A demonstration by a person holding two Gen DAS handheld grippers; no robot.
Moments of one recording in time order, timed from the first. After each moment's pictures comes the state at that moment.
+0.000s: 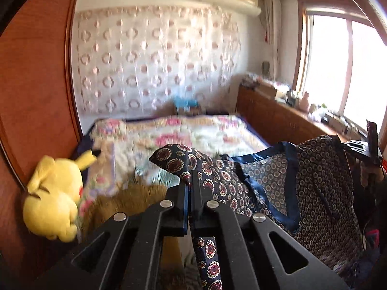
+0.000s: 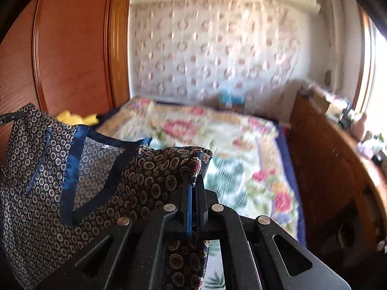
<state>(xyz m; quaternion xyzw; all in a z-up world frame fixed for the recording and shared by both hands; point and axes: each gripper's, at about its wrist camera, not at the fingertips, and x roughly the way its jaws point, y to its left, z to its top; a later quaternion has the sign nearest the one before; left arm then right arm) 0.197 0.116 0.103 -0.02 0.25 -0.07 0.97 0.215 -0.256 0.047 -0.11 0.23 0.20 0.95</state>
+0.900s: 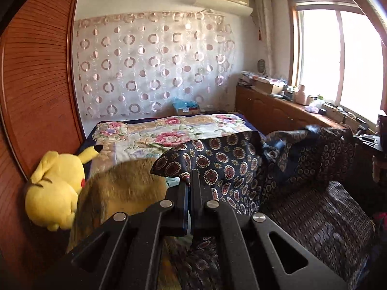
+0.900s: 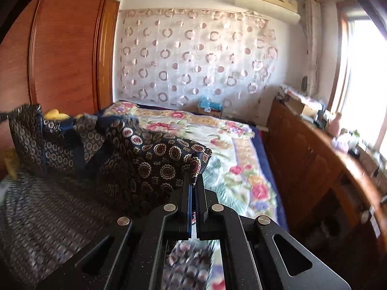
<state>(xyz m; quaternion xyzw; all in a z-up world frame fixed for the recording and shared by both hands) 0.120 0.093 0.041 0.00 0.24 -0.07 0.97 0.077 -0.265 0.010 -0.10 0.20 0.15 0.96</state>
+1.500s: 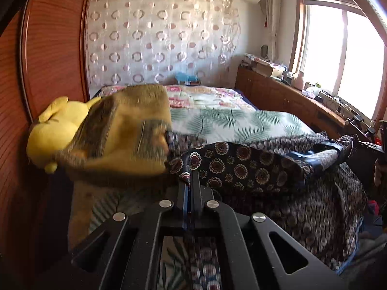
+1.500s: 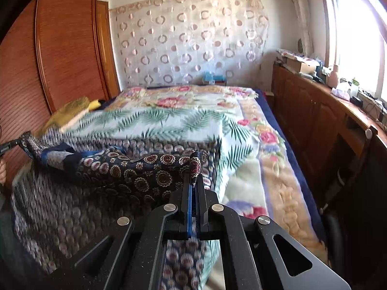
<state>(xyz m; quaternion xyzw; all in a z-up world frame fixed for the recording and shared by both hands) 0.007 0.098 -0.038 -0.04 0.31 -0.06 0.95 0.018 -0.354 -0.001 -0.05 0.28 0.16 0.94</state>
